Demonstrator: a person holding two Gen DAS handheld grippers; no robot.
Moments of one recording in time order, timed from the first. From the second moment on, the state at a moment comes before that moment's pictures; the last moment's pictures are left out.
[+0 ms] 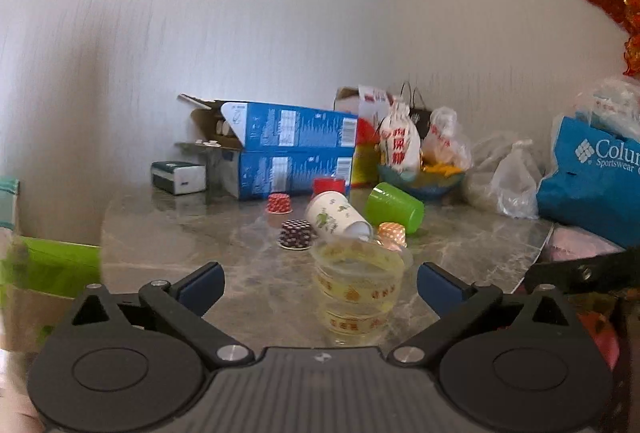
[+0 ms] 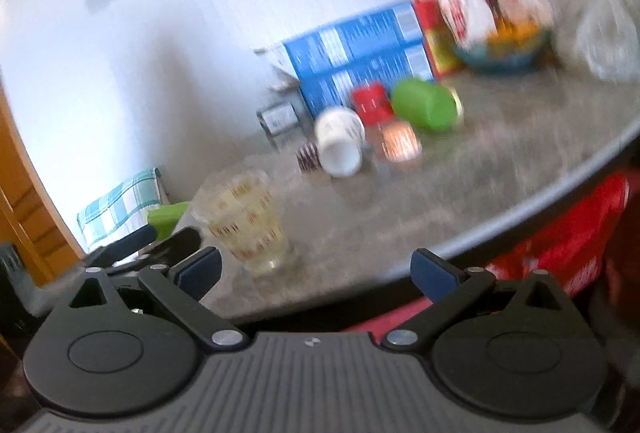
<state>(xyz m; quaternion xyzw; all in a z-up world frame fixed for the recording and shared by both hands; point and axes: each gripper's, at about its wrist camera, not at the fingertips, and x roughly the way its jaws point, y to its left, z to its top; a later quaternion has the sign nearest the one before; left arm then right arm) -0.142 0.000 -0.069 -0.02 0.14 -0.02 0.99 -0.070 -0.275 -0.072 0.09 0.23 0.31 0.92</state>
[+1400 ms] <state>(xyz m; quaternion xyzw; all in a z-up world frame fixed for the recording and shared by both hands) -0.128 0.010 -0.027 -0.05 0.29 -0.01 0.96 -0.059 -0.241 -0.039 0.03 0.30 0.29 0.91</state>
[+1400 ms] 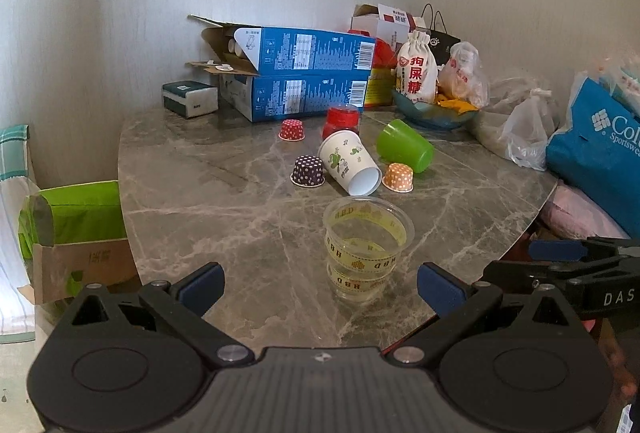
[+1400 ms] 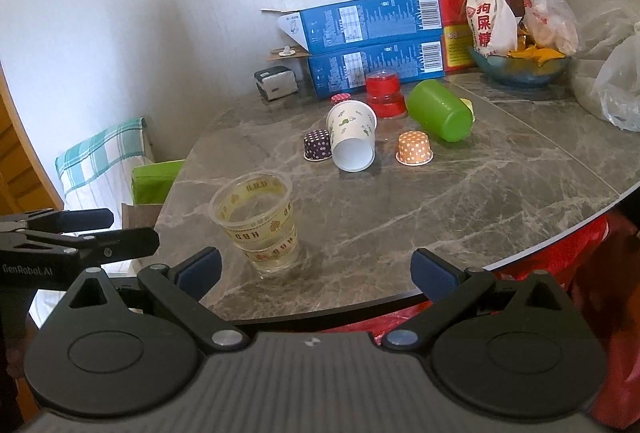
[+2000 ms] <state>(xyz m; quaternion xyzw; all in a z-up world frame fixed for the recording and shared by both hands) -0.130 0.010 -0.032 -0.05 0.29 -0.01 0.95 -0.056 -0.240 -0.041 0.02 0.30 0.29 0.91</state>
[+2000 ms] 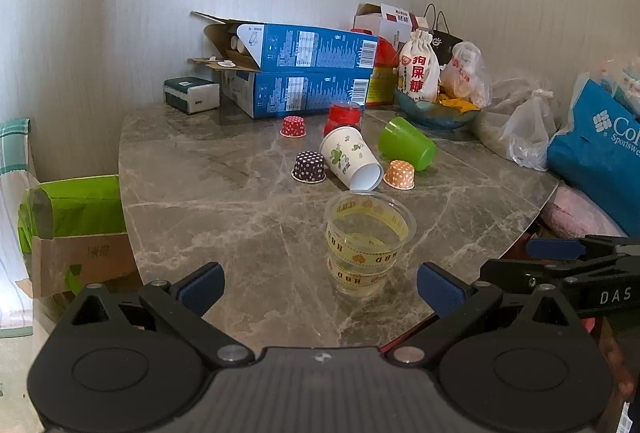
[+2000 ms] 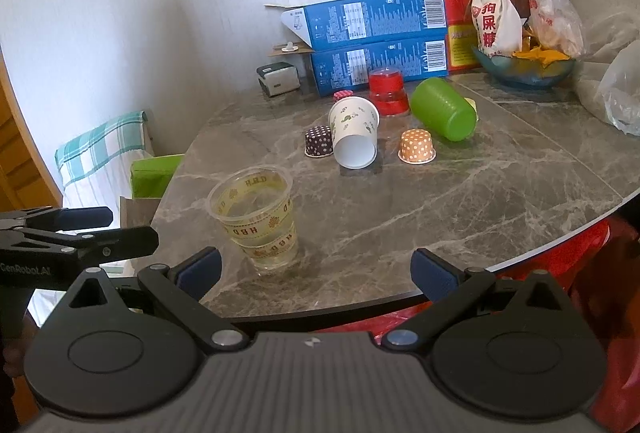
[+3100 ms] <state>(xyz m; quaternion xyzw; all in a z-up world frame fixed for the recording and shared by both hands) -0.113 0.008 -0.036 -0.05 0.29 -0.02 0.95 -0.045 -0.241 -0.047 0.03 0.31 0.29 0.91</state>
